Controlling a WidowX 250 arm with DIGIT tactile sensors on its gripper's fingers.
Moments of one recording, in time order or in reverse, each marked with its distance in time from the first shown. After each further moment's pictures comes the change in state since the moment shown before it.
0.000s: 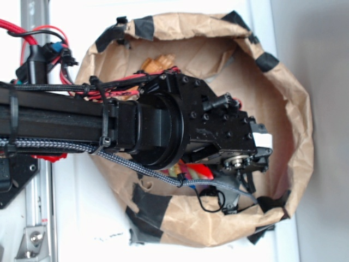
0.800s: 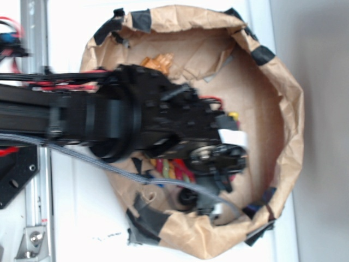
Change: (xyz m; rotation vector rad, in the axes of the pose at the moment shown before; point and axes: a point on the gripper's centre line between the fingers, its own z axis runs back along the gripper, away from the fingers) arm -0.026 0.011 0.015 -0.047 -0.040 -0.048
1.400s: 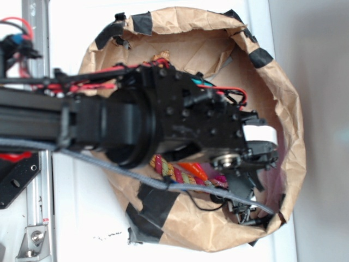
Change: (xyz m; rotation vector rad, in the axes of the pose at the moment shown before) arm 0.044 -0.004 0.008 0.035 -0.114 0.080
